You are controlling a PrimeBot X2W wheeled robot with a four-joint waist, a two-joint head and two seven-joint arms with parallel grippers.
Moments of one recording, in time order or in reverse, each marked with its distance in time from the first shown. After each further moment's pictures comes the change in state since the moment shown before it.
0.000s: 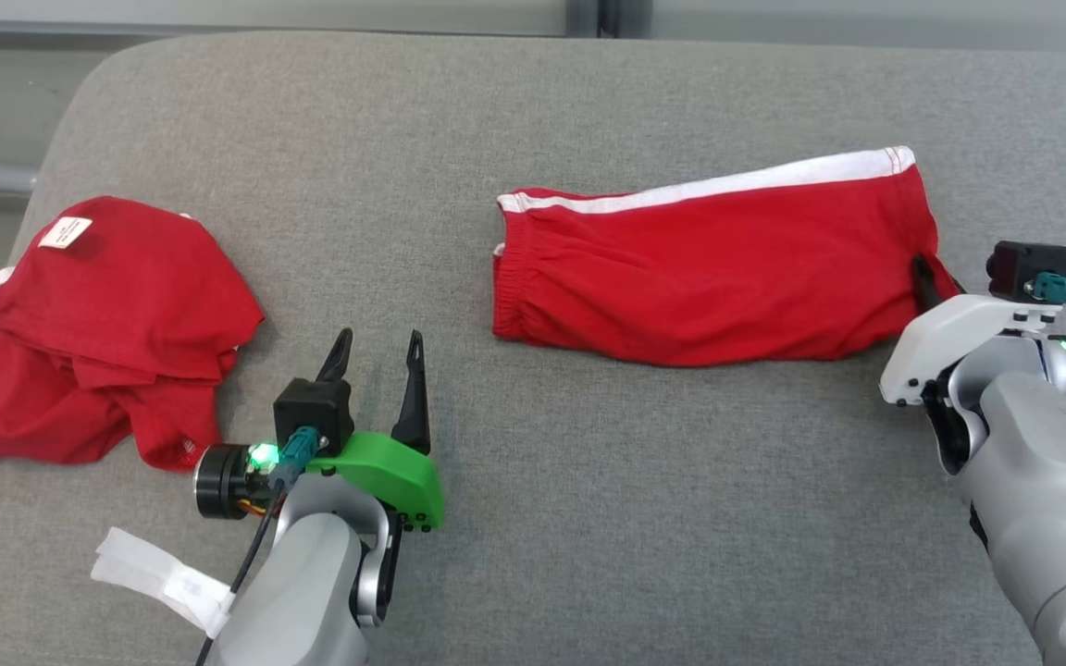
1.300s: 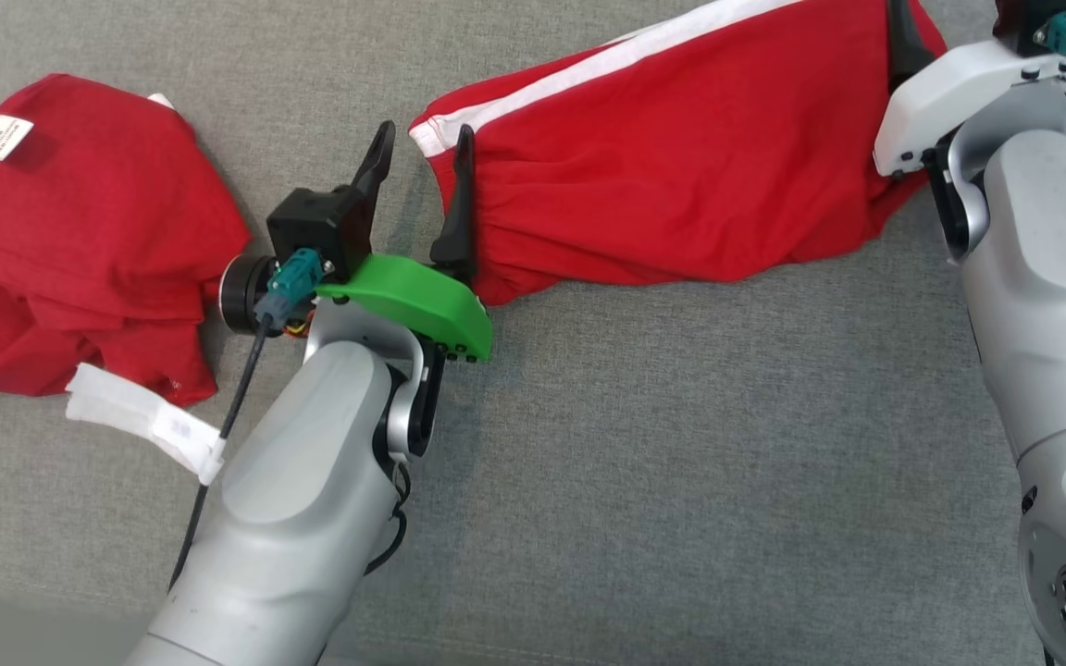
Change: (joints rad) left arm -0.294 0.000 -0.137 -0.064 -0.234 0.014 0.000; right arm -0.280 0.050 -0.105 -0.203 -0.388 0.000 -0.002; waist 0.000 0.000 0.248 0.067
